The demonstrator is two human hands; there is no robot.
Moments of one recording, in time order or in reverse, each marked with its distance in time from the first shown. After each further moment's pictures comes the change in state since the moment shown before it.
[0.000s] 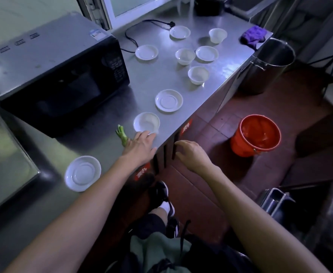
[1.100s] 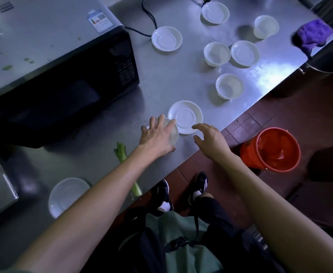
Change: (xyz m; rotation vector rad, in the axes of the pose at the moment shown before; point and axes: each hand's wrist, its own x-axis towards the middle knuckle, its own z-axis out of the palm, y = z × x) left_hand 0.185 -0.020 -0.017 -0.096 -0.099 -0.106; right_hand 0.209 0.049 -0.044 -0.008 -0.091 0.033
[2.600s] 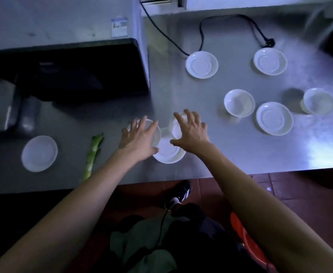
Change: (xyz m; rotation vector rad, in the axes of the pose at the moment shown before) left_hand 0.060 0.066 -0.035 -0.151 0.062 -0.625; right_hand 0.192 0.026 -0.059 -0.419 -0.294 -0.561
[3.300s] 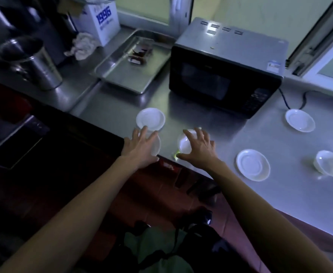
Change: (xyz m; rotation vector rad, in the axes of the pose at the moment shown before) left_hand -0.273 -0.241 0.054 -0.169 0.173 -0.445; right_hand -0.096 -0.299 0.057 -0.126 -0.001 -0.455
